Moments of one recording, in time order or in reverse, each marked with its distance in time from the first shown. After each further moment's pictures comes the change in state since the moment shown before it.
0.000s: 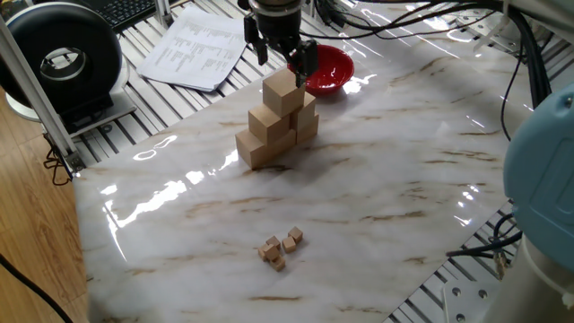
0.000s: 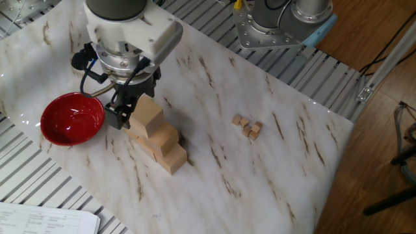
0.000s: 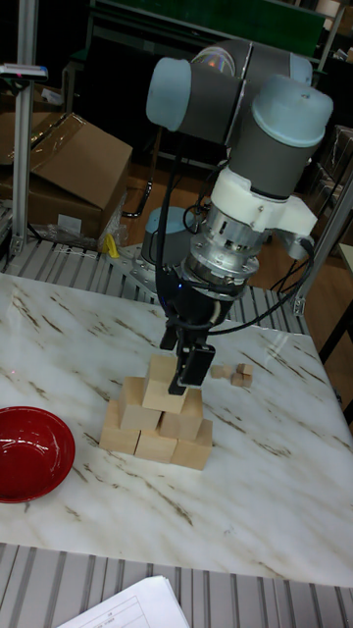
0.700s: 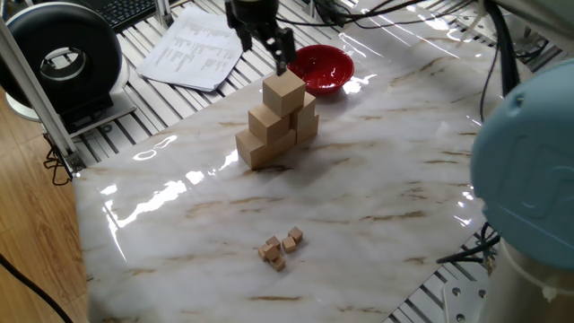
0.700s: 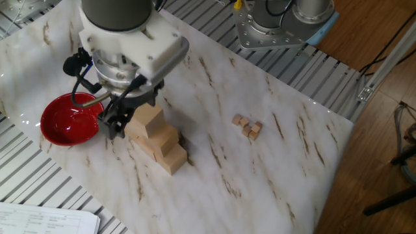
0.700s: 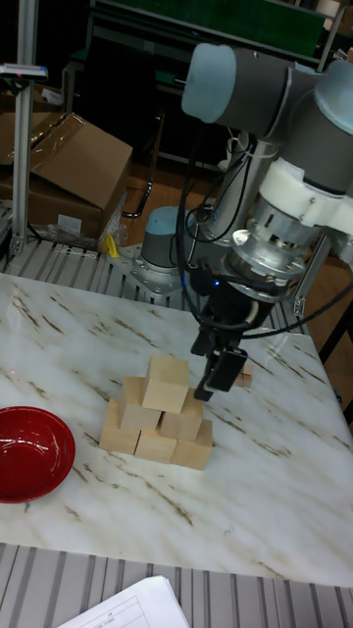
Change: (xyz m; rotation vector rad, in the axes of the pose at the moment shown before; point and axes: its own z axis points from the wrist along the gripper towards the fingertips) arm -0.031 -0.038 -0.032 0.014 0.023 0.169
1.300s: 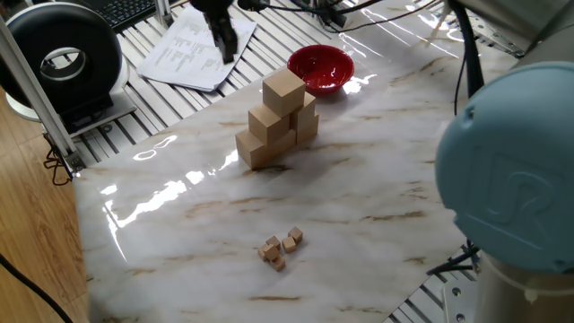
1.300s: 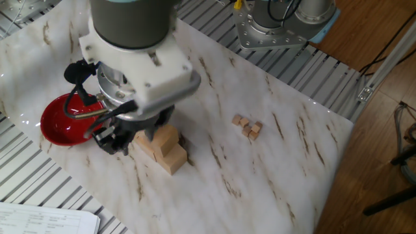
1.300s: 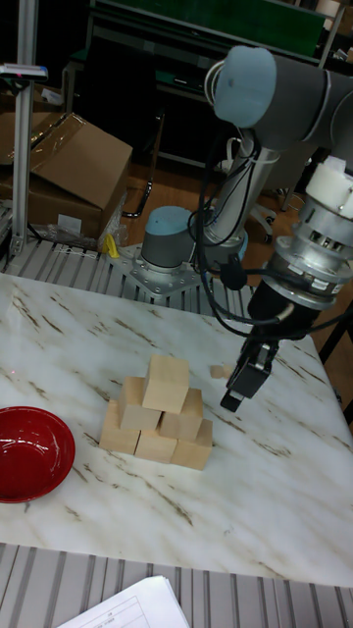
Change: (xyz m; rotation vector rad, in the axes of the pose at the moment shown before) arm -0.035 -0.038 -0.020 0.085 -0.007 0.362
